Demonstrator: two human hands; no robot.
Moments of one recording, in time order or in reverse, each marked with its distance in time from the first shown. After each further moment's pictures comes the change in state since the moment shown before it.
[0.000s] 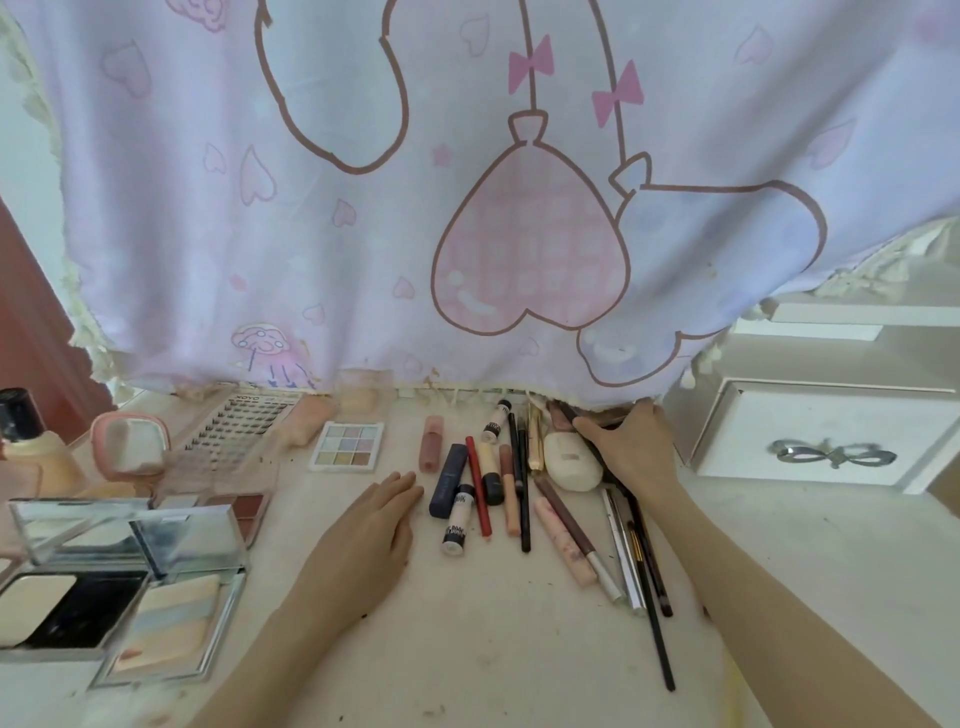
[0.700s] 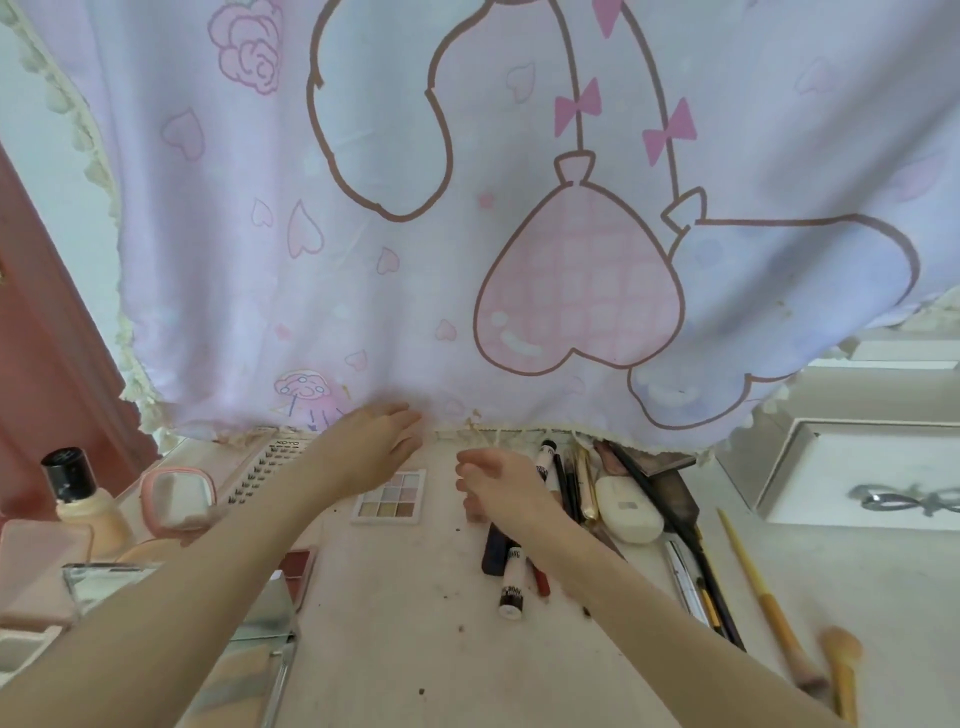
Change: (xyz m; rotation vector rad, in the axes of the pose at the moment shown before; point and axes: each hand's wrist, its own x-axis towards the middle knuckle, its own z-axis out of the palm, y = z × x) left_hand 0.106 -0.043 -0.092 0.270 -0.139 0.069; right_hand -0.067 -0.120 0.075 0.445 -0.619 -0.042
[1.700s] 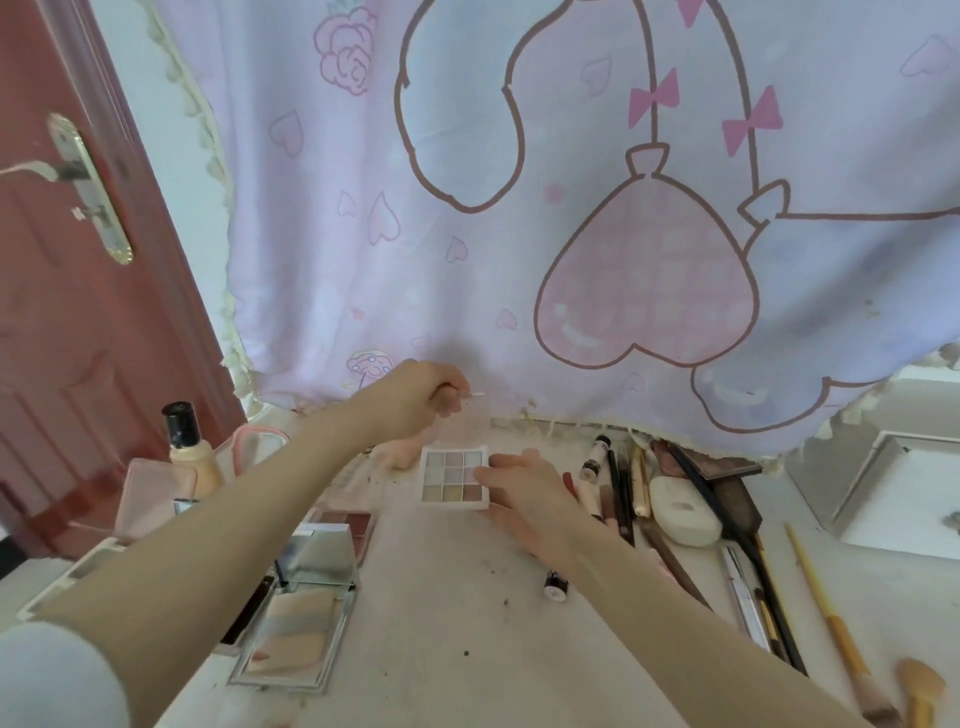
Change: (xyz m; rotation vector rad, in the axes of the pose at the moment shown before) left_hand -0.015 -0.005 -0.038 -0.301 0.073 -0.019; right_hand -0.004 -0.005 0.025 0.583 -0.169 0.179
